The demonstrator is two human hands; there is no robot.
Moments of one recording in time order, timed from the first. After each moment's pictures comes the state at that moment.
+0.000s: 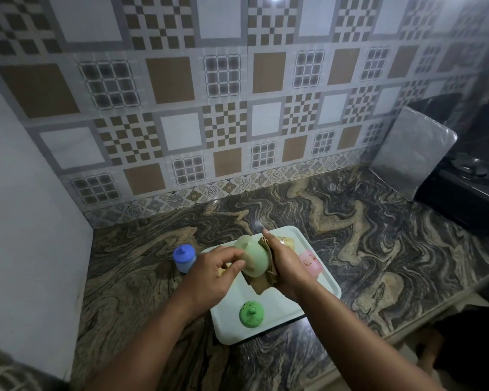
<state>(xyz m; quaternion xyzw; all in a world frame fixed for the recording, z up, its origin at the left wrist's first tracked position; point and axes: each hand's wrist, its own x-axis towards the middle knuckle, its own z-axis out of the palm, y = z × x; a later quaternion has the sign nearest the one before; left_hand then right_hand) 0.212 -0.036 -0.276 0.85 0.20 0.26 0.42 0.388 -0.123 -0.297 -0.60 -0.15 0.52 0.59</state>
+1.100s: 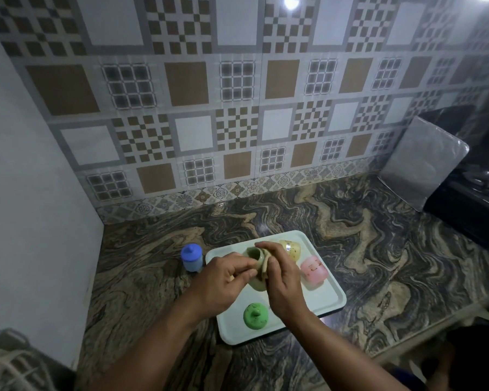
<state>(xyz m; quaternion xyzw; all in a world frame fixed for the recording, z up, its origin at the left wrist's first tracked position) 0.209 -0.043 -0.274 0.86 0.17 0.21 0.44 0.351 -0.146 -0.322 -0.63 -0.46 0.12 0.61</state>
